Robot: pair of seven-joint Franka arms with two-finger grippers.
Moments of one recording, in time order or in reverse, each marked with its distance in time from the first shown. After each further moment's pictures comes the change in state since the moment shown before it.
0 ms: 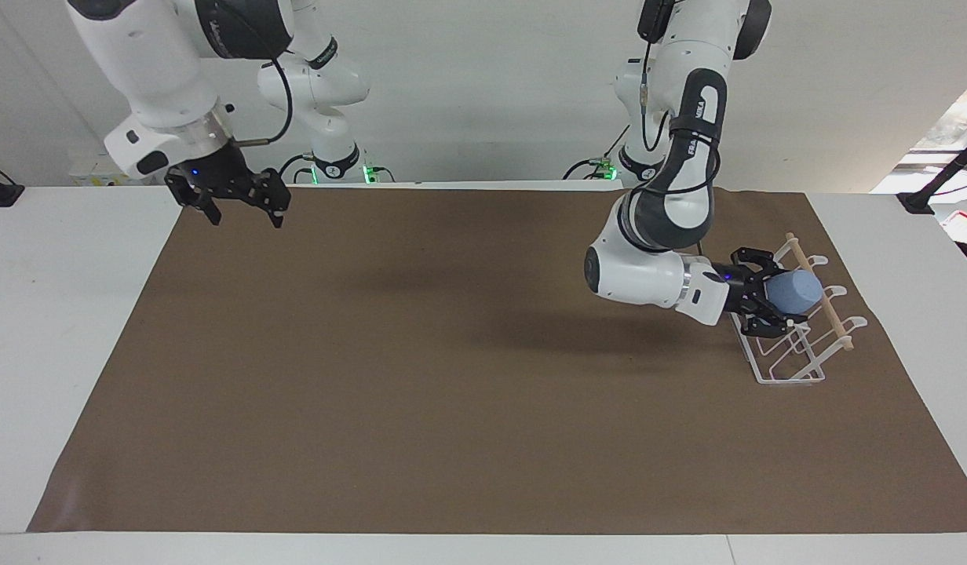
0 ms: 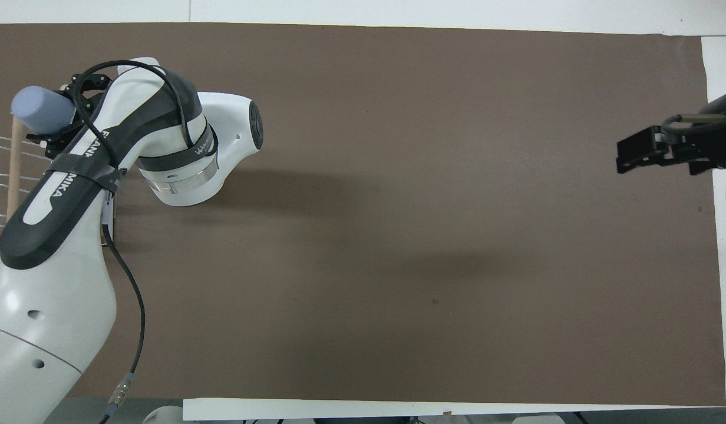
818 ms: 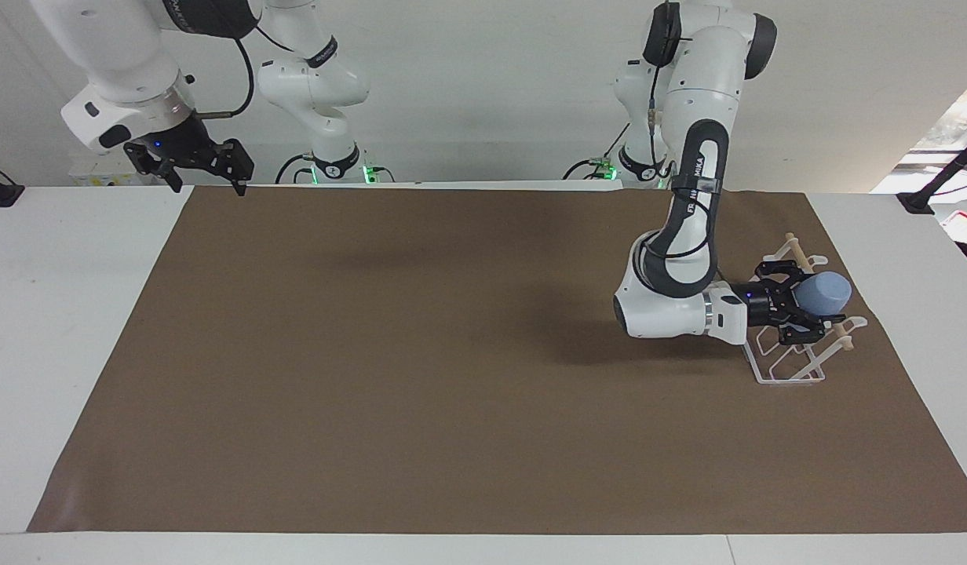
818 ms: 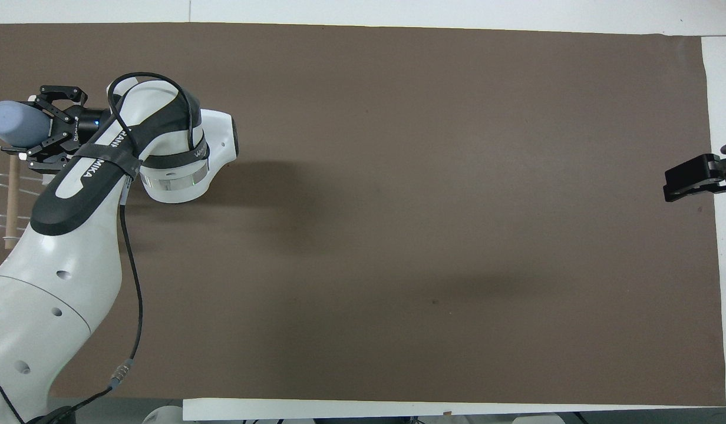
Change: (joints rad) left arm 0.066 0.066 -0.002 -0.069 0.072 -0.055 -0.184; right arm -0.053 -0.022 0.005 -0.038 -0.025 -0.019 -0.054
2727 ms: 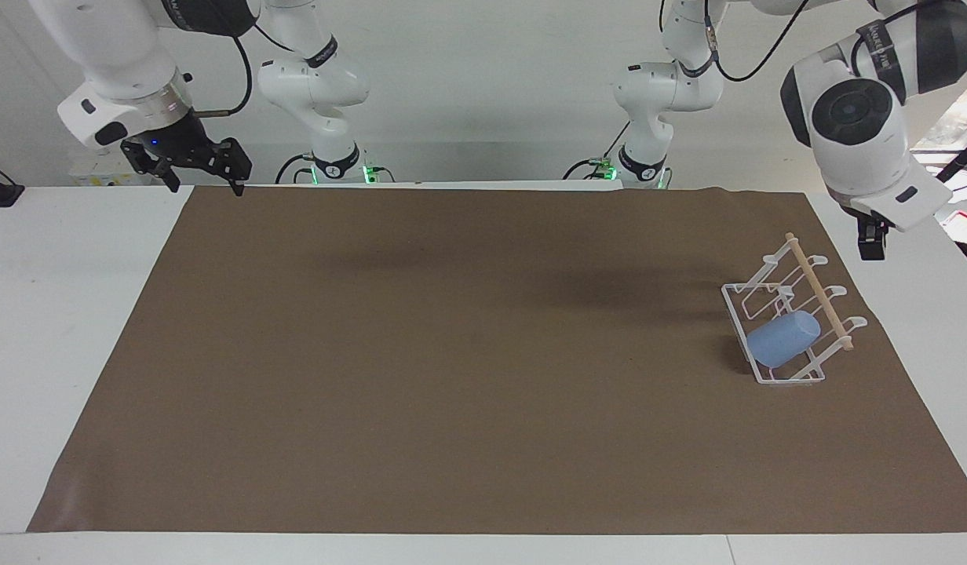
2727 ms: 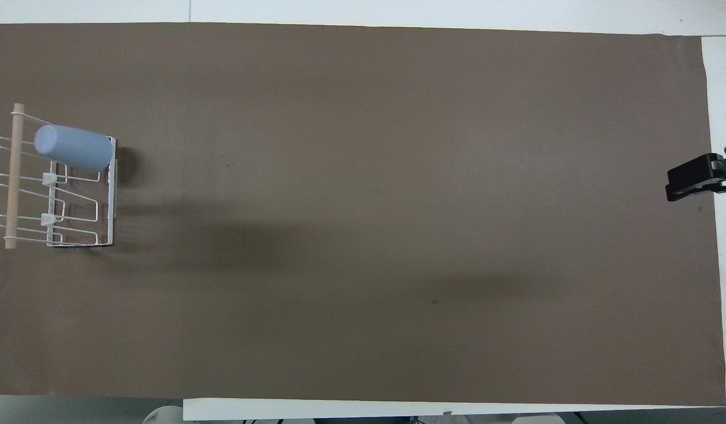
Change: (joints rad) left arm 0.258 -0.465 0.006 0.120 -0.848 0.227 1.078; right arm -0.007 -0.001 0.004 0.000 0.000 0.001 0.000
